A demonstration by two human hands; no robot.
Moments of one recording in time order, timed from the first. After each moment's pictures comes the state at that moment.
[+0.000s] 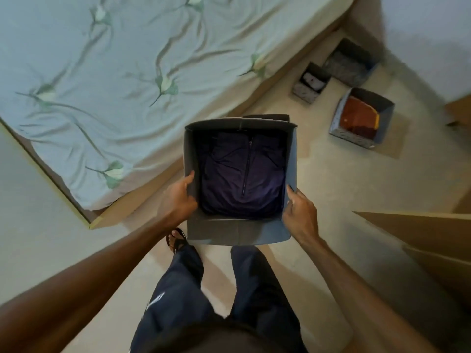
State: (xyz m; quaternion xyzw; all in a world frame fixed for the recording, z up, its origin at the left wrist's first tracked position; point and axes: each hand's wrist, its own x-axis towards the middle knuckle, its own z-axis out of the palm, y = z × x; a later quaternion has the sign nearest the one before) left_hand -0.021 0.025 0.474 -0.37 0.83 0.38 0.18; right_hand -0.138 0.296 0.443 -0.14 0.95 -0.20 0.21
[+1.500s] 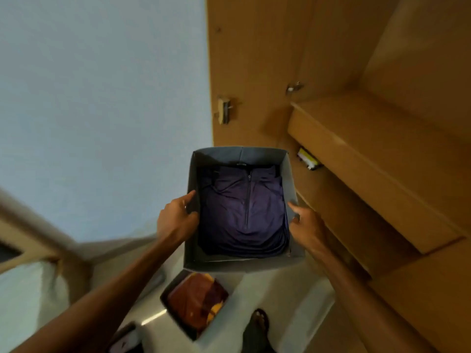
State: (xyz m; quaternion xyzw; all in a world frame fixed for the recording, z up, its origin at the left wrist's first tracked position) left_hand -0.925 0.557 0.671 0.20 0.92 0.32 0.13; right_hand -0.727 0.780 0.655 0.44 0.85 -0.29 -0.09
